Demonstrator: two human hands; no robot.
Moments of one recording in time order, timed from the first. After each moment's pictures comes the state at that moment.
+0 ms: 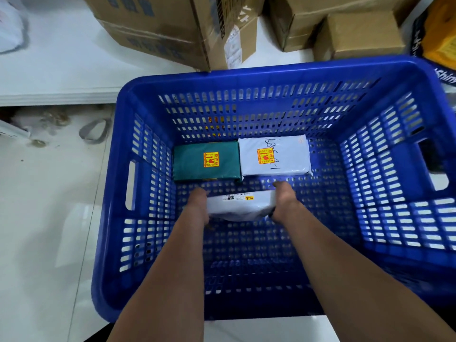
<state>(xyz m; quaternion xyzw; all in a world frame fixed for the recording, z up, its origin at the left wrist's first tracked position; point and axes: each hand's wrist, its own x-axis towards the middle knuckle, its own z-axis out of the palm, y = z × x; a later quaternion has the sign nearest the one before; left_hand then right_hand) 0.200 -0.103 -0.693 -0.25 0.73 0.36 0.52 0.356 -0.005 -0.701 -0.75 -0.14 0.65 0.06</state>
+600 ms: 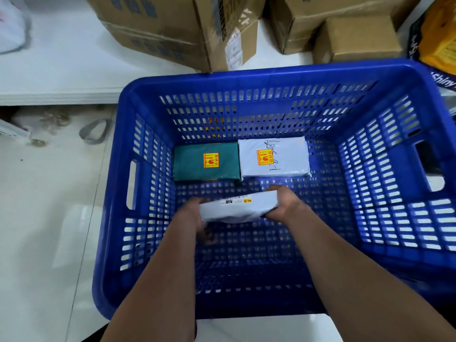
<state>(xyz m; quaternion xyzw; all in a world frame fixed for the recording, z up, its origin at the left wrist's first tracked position) 0.192 -0.128 -0.705 -0.23 0.71 0.31 0.59 0.363 -0.005 -0.699 -0.61 -0.06 0.78 0.07</state>
